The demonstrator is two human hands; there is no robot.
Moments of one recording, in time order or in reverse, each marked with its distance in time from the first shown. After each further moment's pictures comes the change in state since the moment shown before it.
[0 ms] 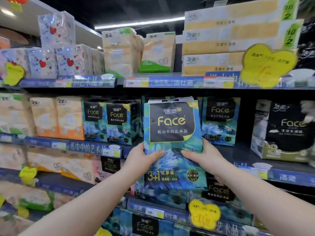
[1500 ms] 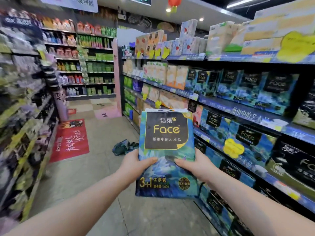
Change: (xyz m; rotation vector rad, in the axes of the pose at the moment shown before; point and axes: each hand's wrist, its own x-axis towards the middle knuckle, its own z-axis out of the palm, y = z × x) left_hand -0.631 0.134 0.187 -0.079 0.686 -0.467; right_hand -0.462 0.088 -0.162 -0.094 -0.842 -0.153
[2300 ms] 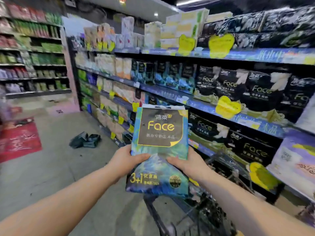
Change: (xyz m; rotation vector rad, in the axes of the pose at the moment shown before) left_hand -0.240 0.068 0.222 0.113 -0.253 0.096; right_hand -0.283 0.138 -0.192 0.052 0.201 0.050
